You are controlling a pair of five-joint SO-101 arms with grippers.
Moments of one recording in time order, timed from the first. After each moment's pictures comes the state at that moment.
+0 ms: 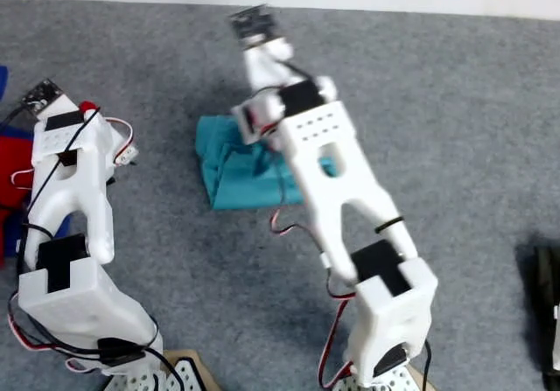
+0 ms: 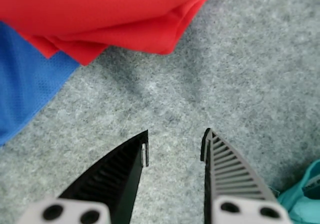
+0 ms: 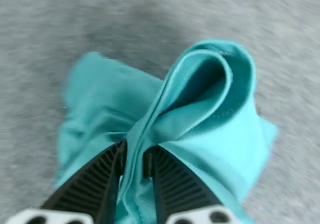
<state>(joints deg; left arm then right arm) -23.1 12.4 11.3 61.2 33.1 -31.4 16.1 -21.3 68.6 3.2</state>
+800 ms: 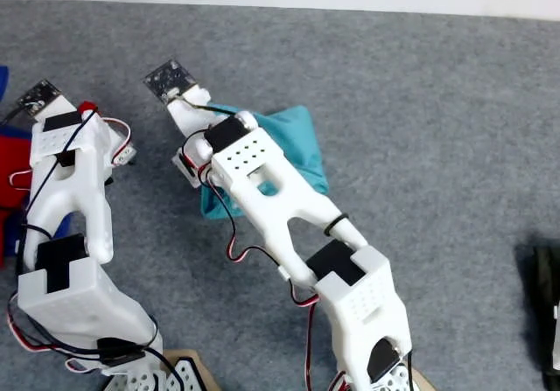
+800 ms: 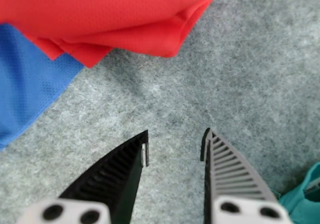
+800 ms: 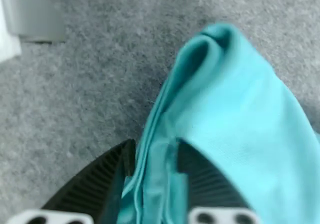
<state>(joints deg) -23.7 12.4 11.3 61.1 33.1 -43.7 25.9 -21.3 63.3 7.3</state>
